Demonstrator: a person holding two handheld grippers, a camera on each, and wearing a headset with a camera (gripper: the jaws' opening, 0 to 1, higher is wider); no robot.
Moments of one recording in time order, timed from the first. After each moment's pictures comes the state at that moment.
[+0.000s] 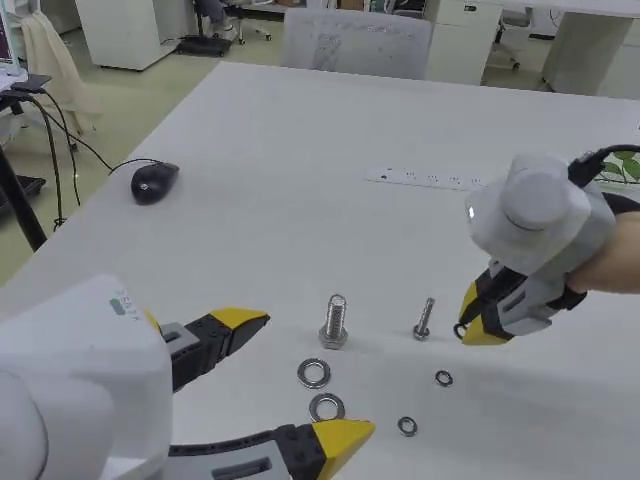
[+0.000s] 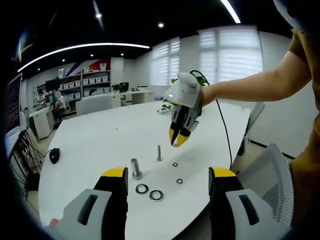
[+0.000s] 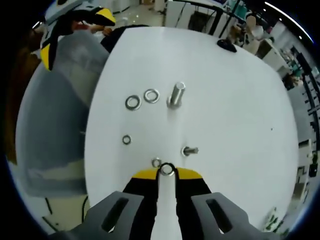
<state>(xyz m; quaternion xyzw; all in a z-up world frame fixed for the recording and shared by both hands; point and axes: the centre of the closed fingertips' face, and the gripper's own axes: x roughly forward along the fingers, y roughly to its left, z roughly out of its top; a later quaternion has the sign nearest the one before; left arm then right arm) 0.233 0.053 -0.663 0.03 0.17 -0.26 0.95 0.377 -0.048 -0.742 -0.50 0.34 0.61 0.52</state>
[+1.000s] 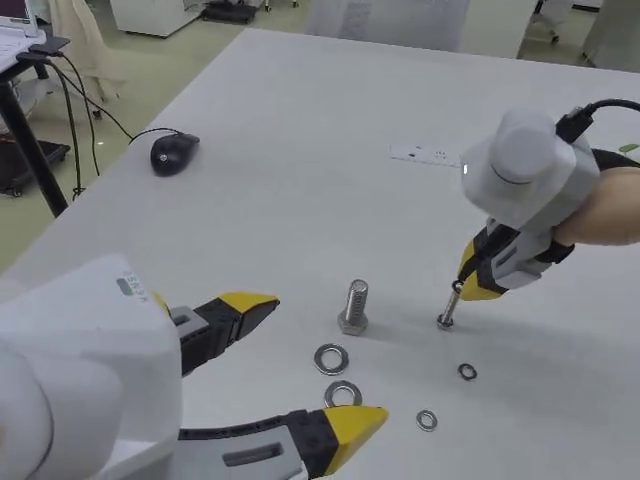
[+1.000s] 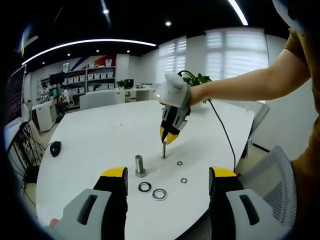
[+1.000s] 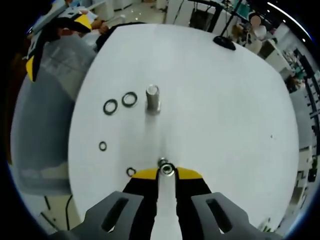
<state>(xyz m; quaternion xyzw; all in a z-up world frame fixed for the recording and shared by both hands) 0.243 0.063 -0.673 0.01 0.18 -0.25 0.95 0.410 -0.020 -0.765 -0.51 0.34 0.61 0.51</state>
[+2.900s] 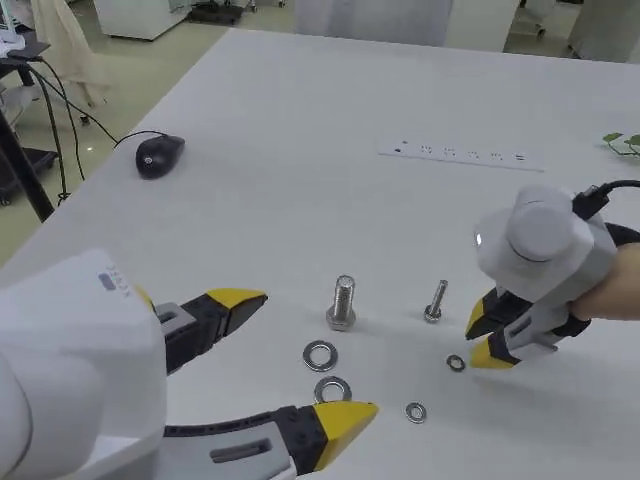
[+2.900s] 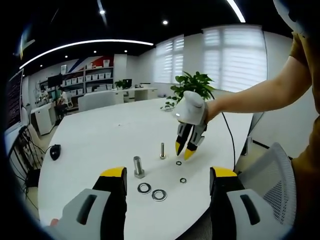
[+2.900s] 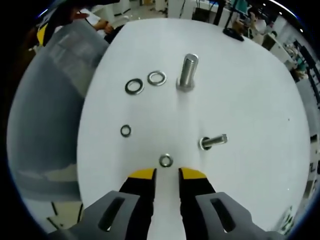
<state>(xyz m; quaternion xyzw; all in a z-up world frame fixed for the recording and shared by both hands) 0.242 0.055 -0.670 0.02 0.18 -0.25 0.95 0.358 -0.064 -0.807 -0.47 0.36 0.62 0.51</state>
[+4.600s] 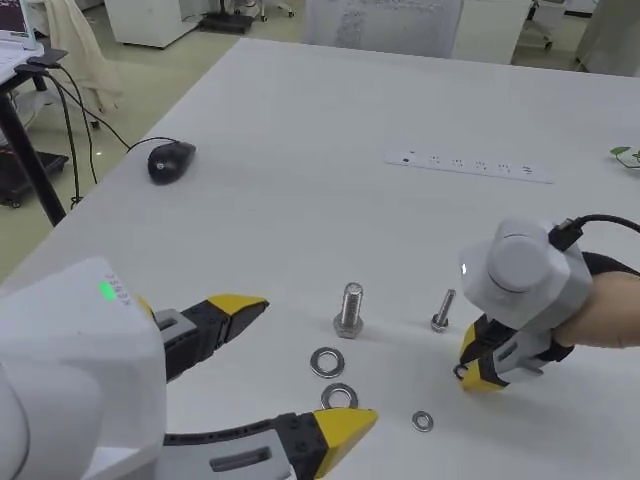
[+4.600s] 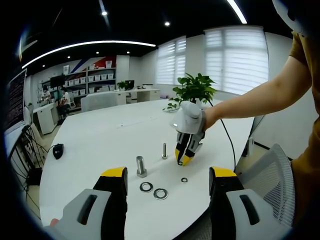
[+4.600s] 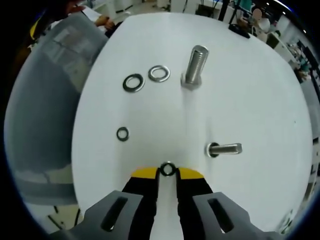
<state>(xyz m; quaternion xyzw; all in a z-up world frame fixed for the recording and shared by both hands) 0.237 0.062 -0.666 0.02 0.18 -0.24 0.95 0.362 -0.055 -0.824 -0.48 0.37 0.62 0.50</state>
